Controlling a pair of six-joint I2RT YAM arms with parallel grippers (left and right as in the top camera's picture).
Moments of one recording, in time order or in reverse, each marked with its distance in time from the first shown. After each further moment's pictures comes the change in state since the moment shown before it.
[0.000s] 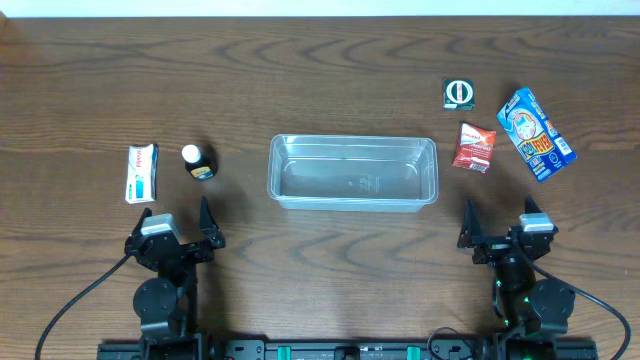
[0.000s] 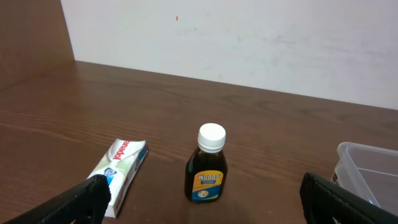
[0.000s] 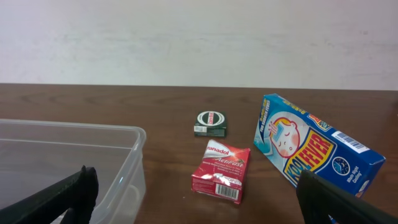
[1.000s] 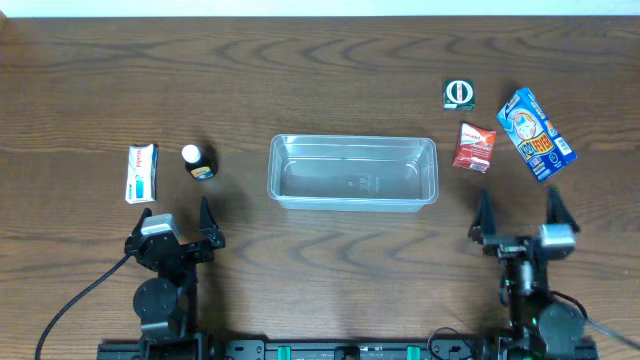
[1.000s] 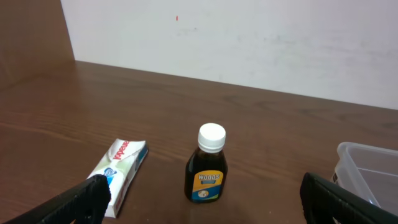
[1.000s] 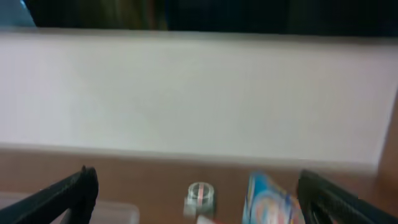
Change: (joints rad) left arm 0.000 0.000 0.000 0.000 0.000 0.000; right arm 0.000 0.003 0.001 0.369 0.019 -0.019
